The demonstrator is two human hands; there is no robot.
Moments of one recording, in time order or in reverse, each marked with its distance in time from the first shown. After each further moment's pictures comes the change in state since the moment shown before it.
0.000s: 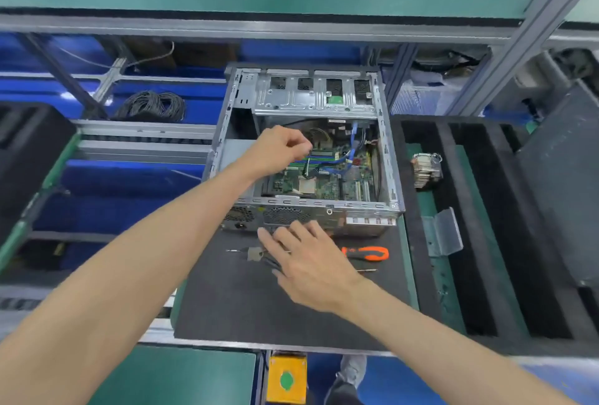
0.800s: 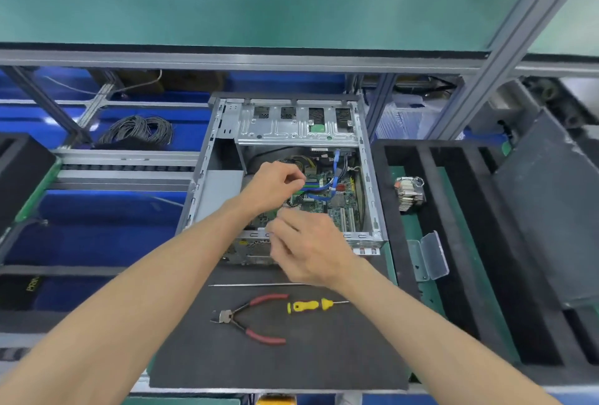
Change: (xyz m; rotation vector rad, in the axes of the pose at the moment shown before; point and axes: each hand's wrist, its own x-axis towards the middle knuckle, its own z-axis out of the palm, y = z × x) left_hand 0.012 0.005 0.026 0.135 0.025 0.092; right_hand 0.040 0.054 -0.048 0.224 0.379 0.041
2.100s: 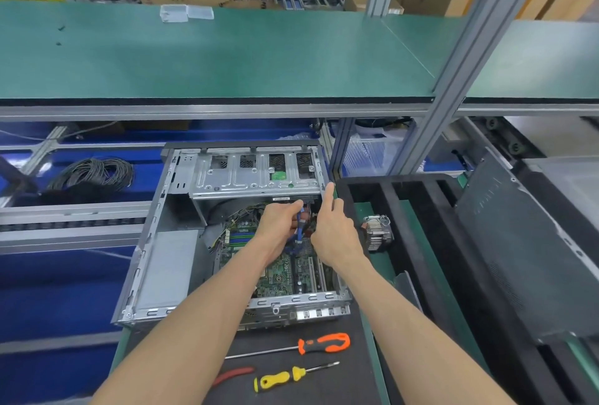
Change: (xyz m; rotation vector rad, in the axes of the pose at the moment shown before) left_hand 0.075 0.050 0.069 -1.000 0.062 -0.491; right_hand 0.008 0.149 -0.001 -0.237 -0.266 0.982
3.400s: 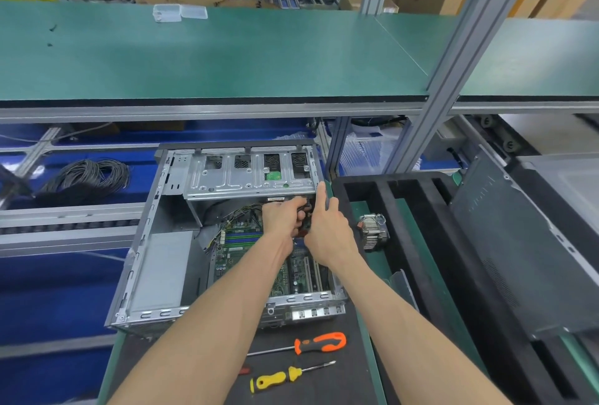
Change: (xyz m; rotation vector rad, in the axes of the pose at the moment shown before) left_hand 0.000 0.006 0.029 -0.114 0.183 -0.073; right_hand 0.003 0.002 0.004 -0.018 -0.001 -0.039
